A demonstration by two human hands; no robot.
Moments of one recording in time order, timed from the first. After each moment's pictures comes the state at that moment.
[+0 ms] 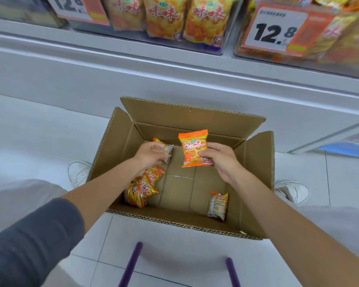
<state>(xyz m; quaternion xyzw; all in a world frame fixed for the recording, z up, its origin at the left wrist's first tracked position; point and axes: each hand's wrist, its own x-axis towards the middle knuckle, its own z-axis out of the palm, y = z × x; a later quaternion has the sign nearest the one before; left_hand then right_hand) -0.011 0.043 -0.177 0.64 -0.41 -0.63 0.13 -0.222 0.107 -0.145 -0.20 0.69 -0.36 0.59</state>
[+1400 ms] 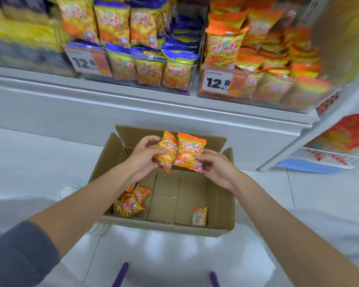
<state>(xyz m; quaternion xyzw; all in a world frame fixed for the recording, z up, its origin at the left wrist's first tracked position) -0.048 0.070 -0.047 0.47 -0.35 -0.74 0.32 -0.257 0.136 -0.056 -0.16 0.55 -0.46 0.68</state>
